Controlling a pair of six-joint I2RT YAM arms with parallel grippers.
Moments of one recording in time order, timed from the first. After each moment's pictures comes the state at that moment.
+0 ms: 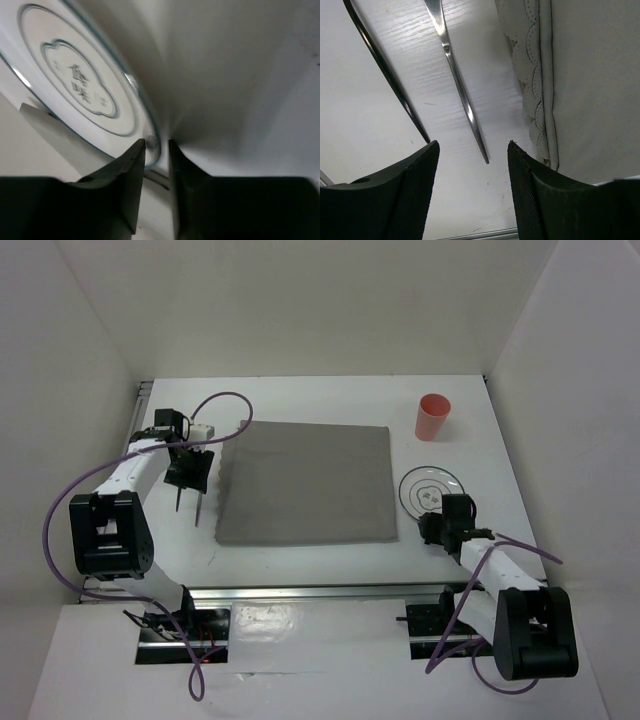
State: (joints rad) left arm 0.10 1.61 1.17 -0.77 0.11 0.29; right arm 0.01 1.03 0.30 -0.24 0.09 1.78
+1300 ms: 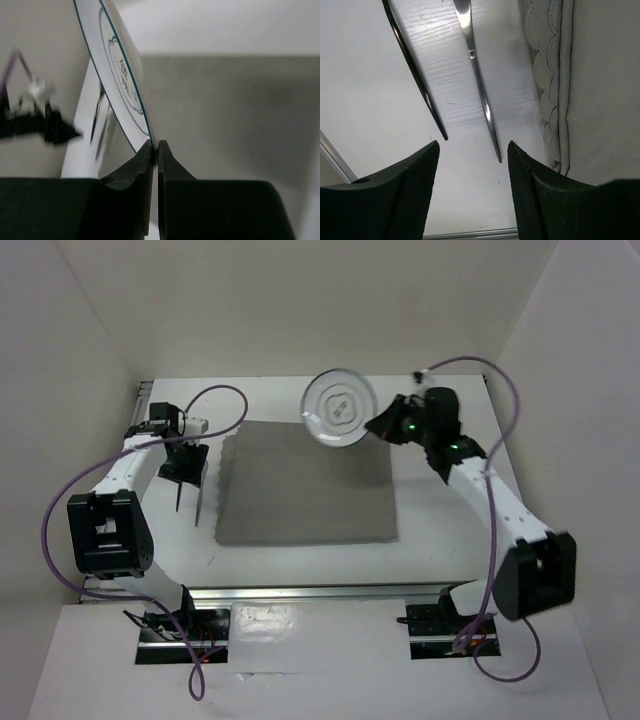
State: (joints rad) left arm 0.11 1.62 1.22 -0.80 0.06 0.28; right arm 0.18 1.24 1.07 -0.13 -0.28 0.62
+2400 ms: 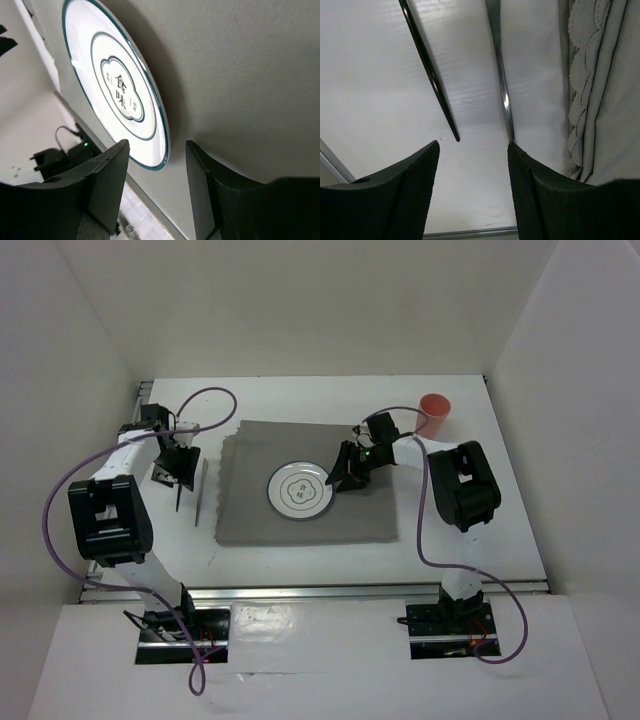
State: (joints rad) left arm 0.19 1.71 1.25 -0.82 0.08 0.31; right arm 0.32 2.03 1.25 -0.28 -0.74 0.59
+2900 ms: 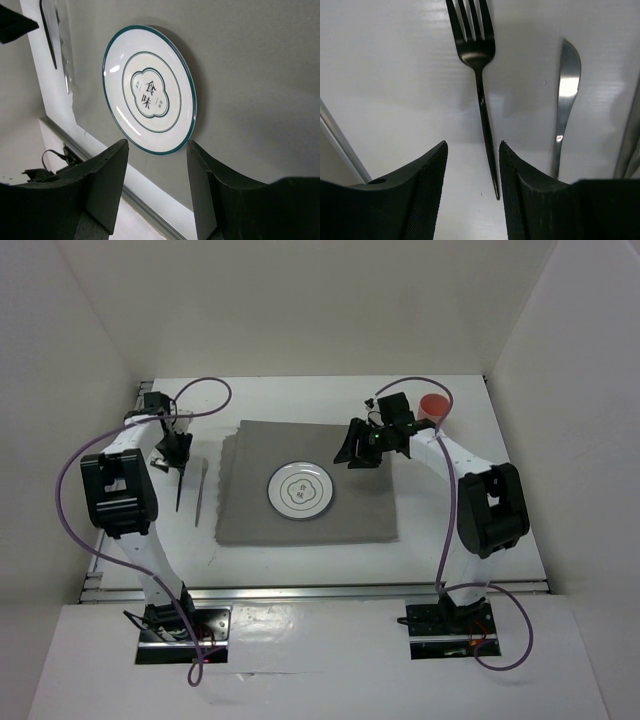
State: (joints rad) left arm 0.20 1.95 1.47 -0.75 -0.04 0.28; right arm 0.33 1.77 1.30 -0.40 -0.51 0.54
